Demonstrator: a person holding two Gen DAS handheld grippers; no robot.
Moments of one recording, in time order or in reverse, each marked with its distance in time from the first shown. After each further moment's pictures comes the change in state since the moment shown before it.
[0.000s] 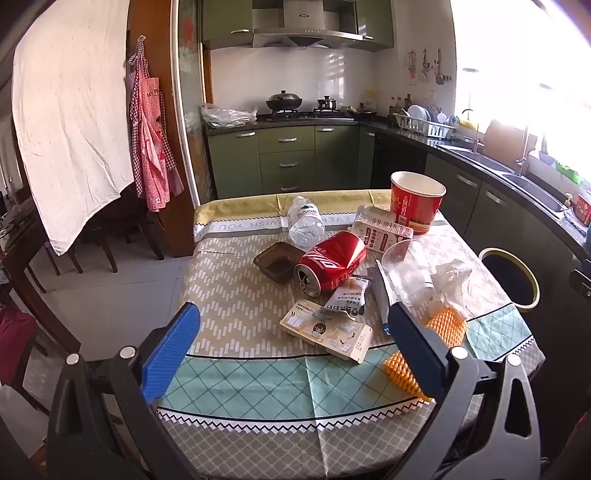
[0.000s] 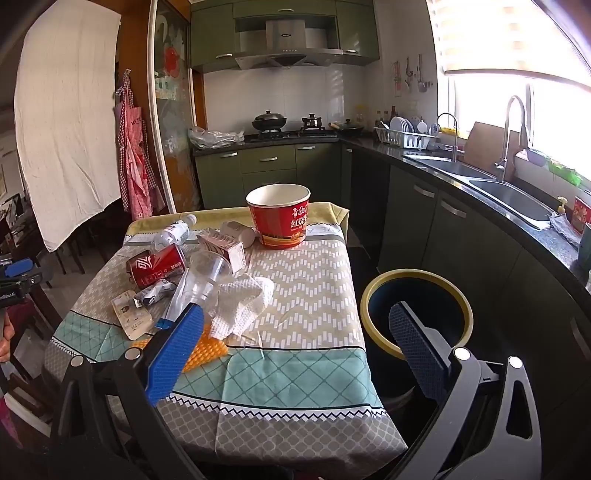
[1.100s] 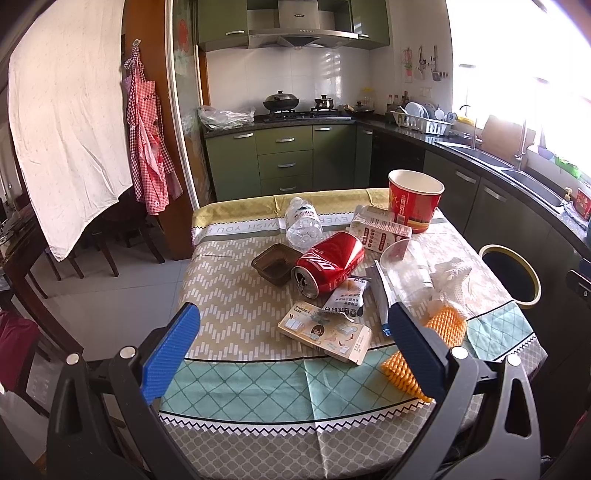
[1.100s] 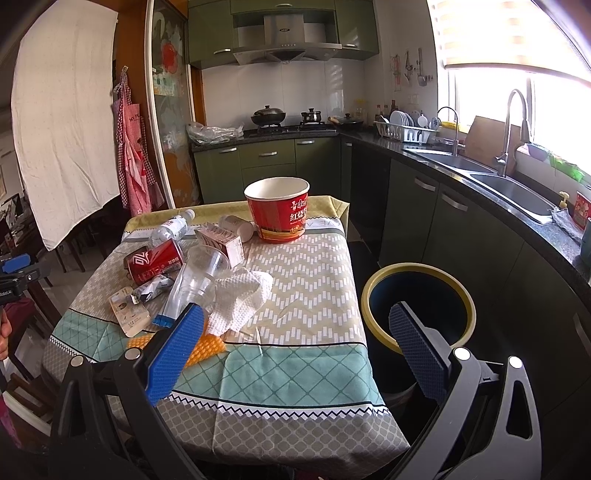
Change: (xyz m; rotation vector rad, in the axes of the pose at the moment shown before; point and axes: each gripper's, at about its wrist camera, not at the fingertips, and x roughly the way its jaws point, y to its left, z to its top) left arm 0.003 -0.004 0.002 0.013 -0.002 0.001; right arm 0.011 0.003 -0.006 0.003 0.013 0.001
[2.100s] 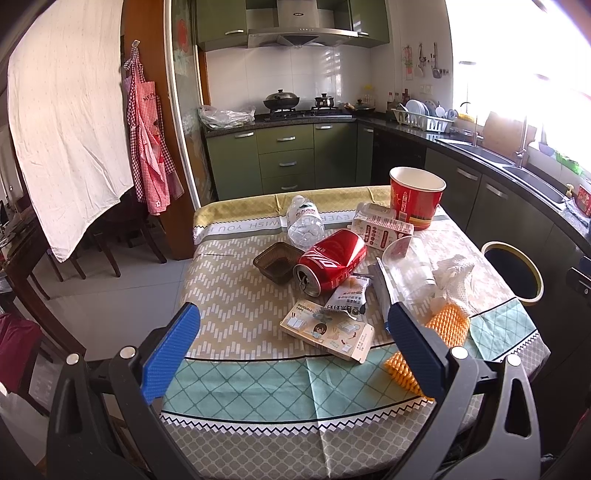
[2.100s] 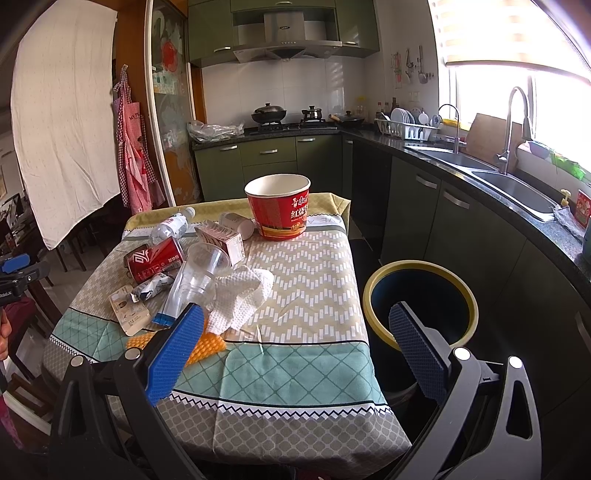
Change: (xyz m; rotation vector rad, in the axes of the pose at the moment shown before) left arm 0.003 0.002 -0.005 0.009 0.004 0.006; right arm 0.004 -0.003 0.001 0.007 0.023 0.005
